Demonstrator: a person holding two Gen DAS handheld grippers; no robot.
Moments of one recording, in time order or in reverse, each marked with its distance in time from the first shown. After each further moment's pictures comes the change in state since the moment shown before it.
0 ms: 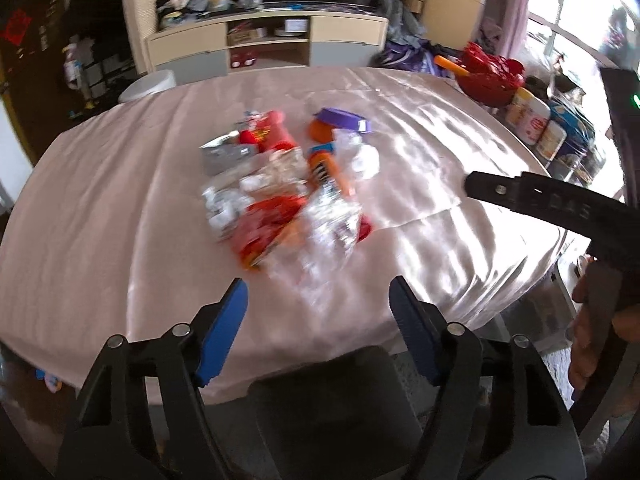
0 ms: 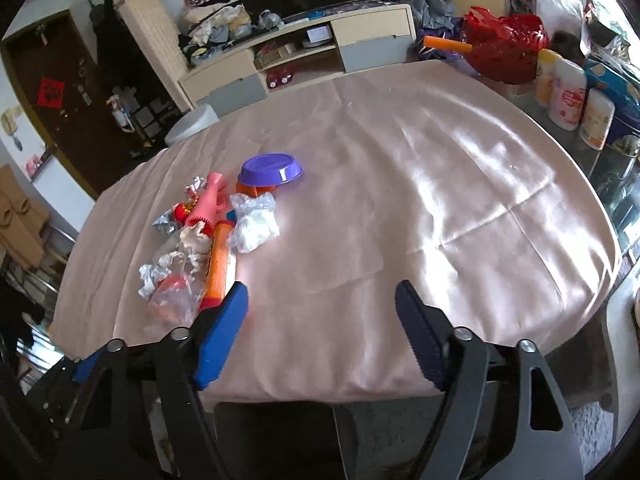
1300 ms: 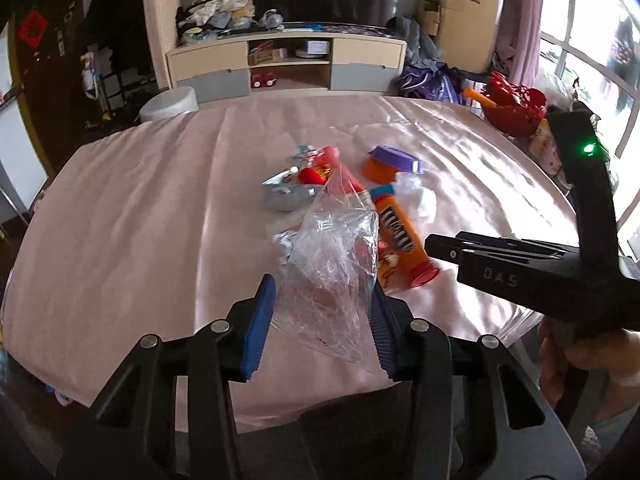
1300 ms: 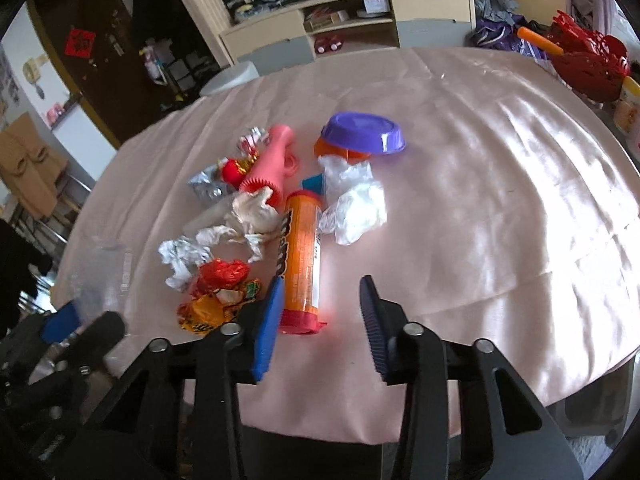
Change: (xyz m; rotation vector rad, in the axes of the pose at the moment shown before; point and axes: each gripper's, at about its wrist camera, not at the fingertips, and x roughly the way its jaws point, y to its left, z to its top) left arm -0.004 0.057 0.025 -0.045 -0.078 0.051; right arm 0.066 0.073 -0.002 -0.137 0.118 0.074
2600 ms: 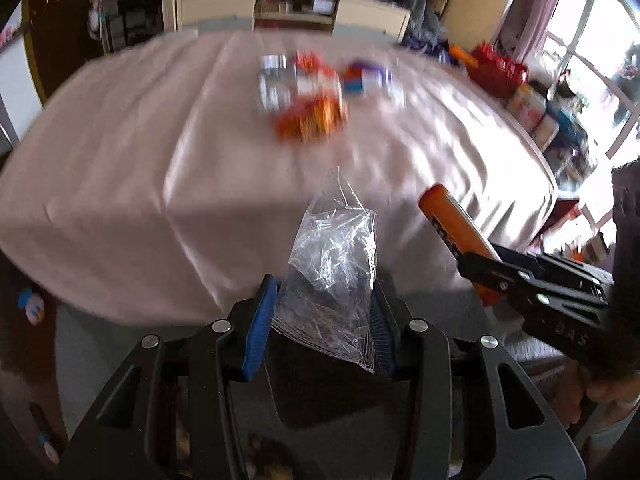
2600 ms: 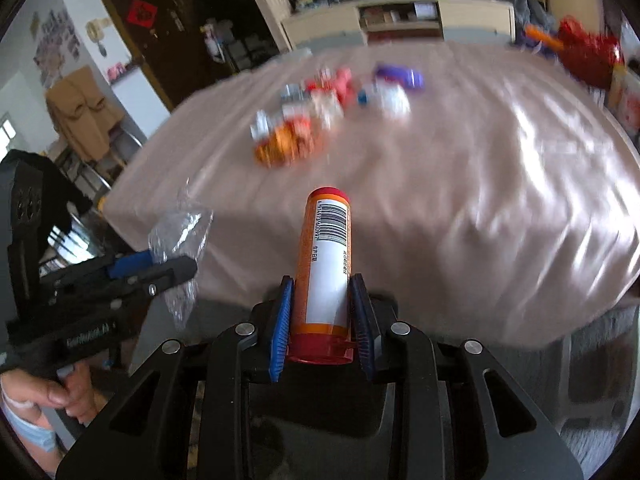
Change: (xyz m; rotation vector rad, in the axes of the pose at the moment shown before) left arm -0.039 -0.023 -0.126 -0.107 0.163 -0.078; right arm -0.074 -0.002 -0.140 -0.126 0.050 0.141
